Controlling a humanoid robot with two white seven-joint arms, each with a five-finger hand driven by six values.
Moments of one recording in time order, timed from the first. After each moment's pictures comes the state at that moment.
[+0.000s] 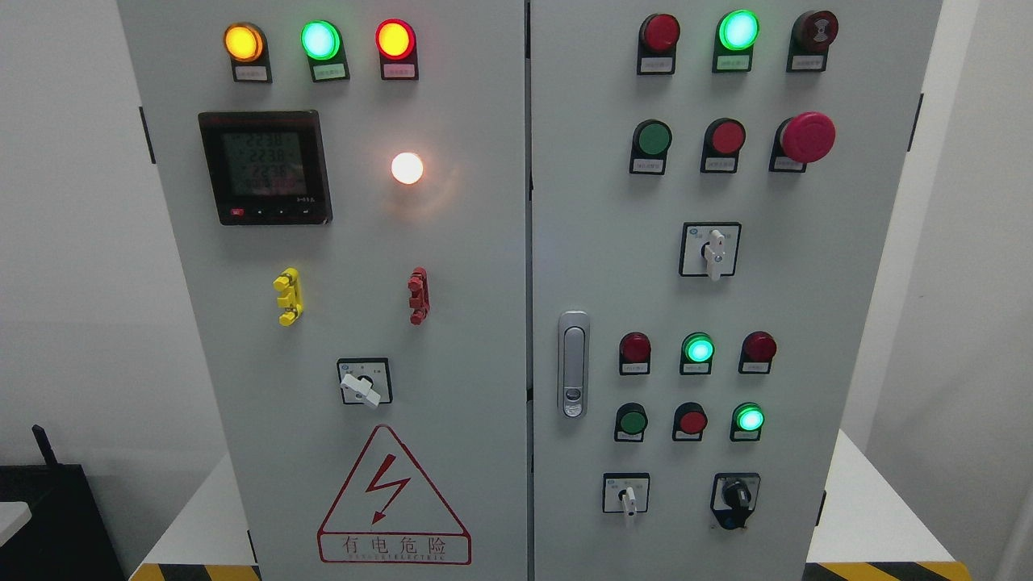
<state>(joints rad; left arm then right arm) -0.05 -0.04 0.00 0.00 0.12 -0.12 -0.14 0.28 0.08 0.26 -2.07 0.00 -0.02 0.01</state>
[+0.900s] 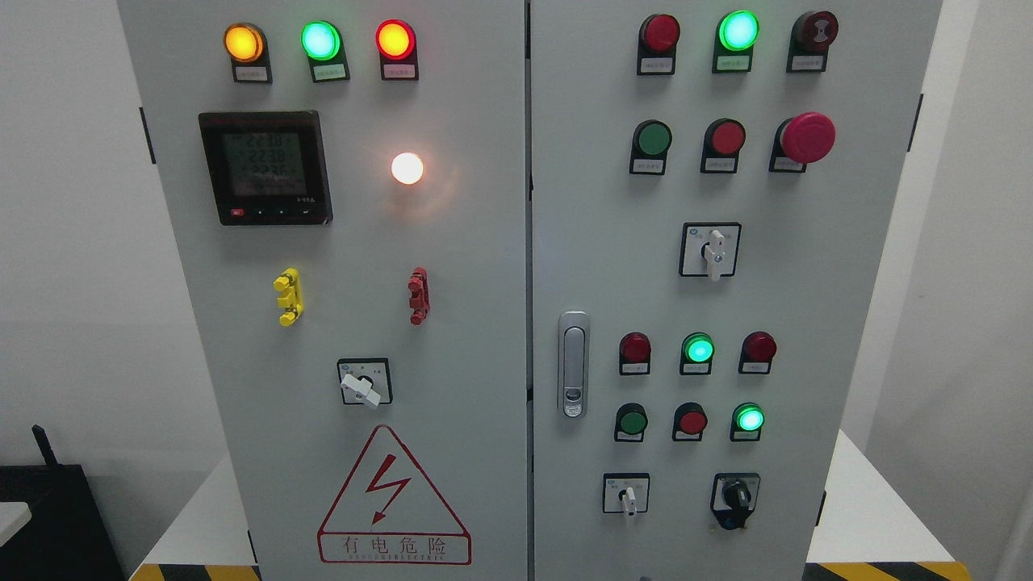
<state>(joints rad) -0.05 -0.04 0.00 0.00 0.12 -0.12 -0.14 0.25 0.07 0.27 -2.08 0.18 -0.02 -0.05</state>
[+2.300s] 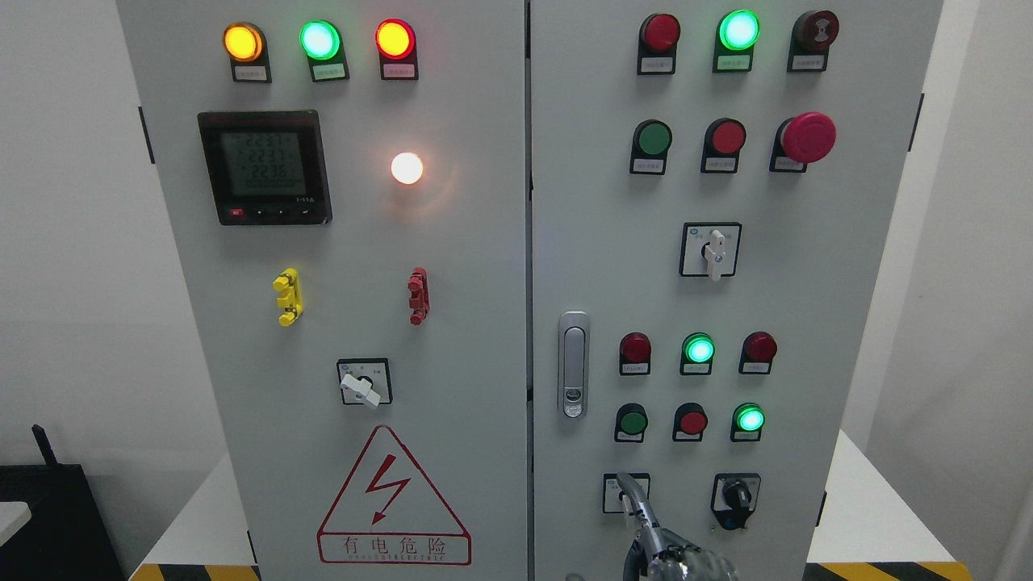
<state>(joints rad) -0.05 -0.04 0.00 0.00 0.12 -0.12 -0.14 -0.05 0.08 0.29 -1.88 1.14 -0.01 -0.30</state>
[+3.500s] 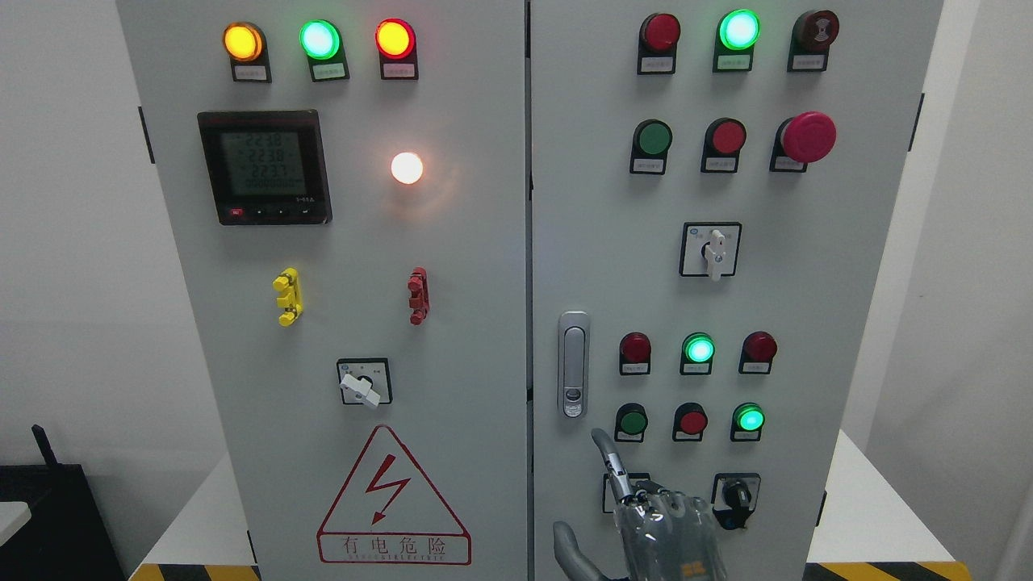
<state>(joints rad) -0.05 -0.04 0.00 0.00 0.12 -0.12 -0.14 -0.21 0.08 0.28 -1.74 1.35 0.06 -0.29</state>
